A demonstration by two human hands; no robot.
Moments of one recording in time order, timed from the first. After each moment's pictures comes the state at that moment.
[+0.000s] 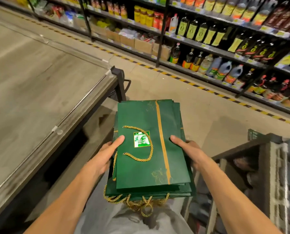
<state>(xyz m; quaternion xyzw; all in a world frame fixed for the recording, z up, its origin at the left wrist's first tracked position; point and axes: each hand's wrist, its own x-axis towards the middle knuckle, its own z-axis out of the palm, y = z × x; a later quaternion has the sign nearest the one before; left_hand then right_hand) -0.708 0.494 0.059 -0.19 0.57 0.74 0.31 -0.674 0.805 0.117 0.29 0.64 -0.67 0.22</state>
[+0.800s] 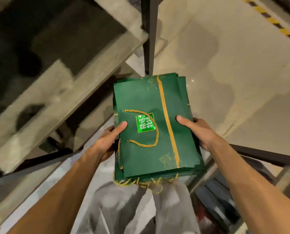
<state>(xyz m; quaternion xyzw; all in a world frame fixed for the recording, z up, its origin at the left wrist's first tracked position) -0.696 0.495 -0.232 -0.39 0.47 0.74 0.29 -0.780 0.792 -0.199 0.28 0.64 -0.60 0.39</state>
